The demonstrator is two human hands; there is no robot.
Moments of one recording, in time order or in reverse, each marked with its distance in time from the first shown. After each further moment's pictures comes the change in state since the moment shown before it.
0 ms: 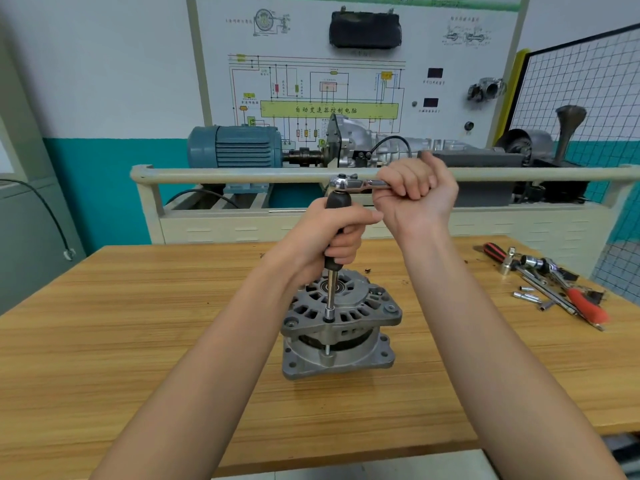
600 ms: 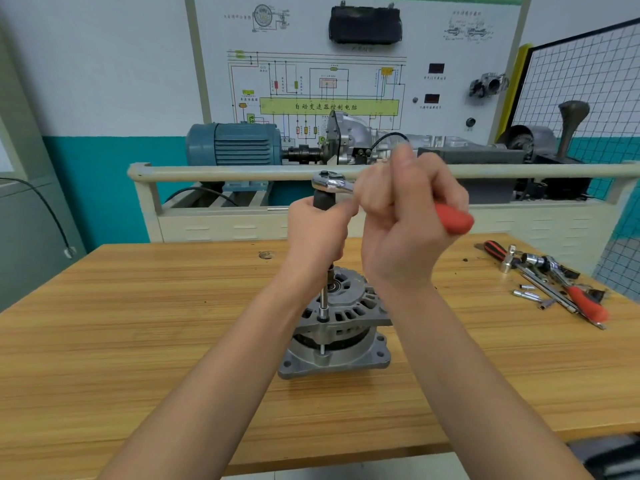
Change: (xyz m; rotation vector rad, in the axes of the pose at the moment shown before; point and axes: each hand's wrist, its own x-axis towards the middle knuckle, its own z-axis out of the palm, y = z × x) left_hand 0.000 -0.009 0.019 0.074 0.526 0.118; right_hand -0.054 0.046 0.015 -0.923 -0.424 -0.676
